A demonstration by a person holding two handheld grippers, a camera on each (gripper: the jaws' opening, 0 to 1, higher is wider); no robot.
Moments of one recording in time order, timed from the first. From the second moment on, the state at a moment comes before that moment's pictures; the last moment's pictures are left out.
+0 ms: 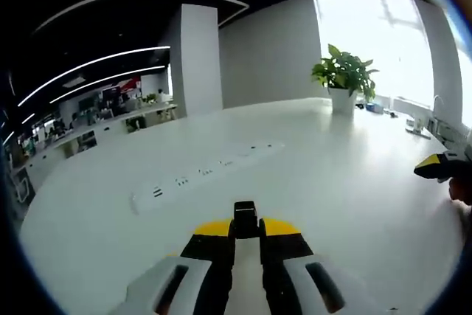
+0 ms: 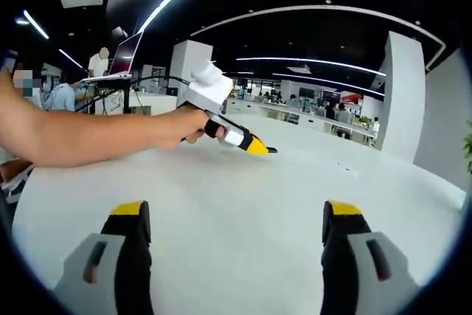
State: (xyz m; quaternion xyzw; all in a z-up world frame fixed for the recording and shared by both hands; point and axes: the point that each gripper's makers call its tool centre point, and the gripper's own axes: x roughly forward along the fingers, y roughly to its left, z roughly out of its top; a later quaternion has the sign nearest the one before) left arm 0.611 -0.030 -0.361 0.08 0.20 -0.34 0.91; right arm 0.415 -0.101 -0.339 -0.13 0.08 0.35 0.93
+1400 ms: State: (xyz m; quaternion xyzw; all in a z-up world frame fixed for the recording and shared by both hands) left arm 0.616 -0.032 -0.379 0.08 0.23 -0.36 0.90; right arm 0.417 -0.099 -0.345 -0.15 0.09 0.35 0.92
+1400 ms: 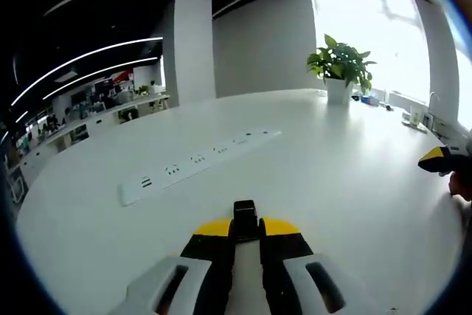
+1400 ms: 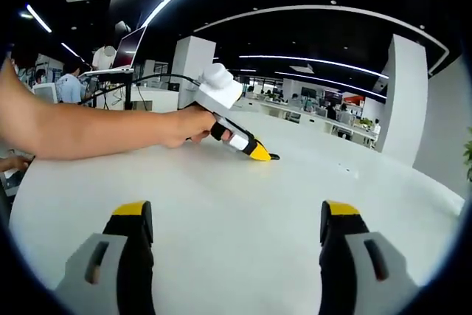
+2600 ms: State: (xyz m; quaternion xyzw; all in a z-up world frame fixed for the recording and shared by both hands) left arm 0.630 -0.046 -0.360 0.03 0.16 -0.36 0.92; right arm 0.415 -0.096 -0.344 -0.14 0.09 0.36 0.92
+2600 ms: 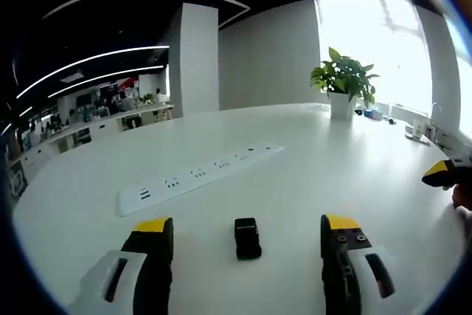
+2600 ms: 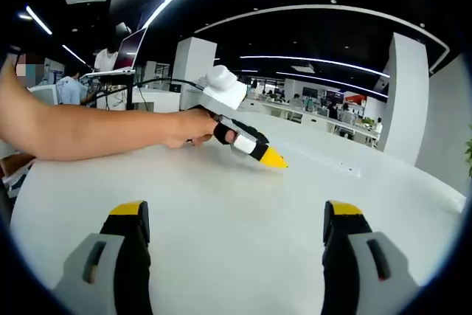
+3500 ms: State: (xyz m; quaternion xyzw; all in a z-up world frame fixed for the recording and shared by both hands) left arm 0.616 -0.032 -0.341 0.00 0.17 -0.35 0.92; right arm 0.417 -0.099 -0.341 -0.12 0.08 0.35 0.93
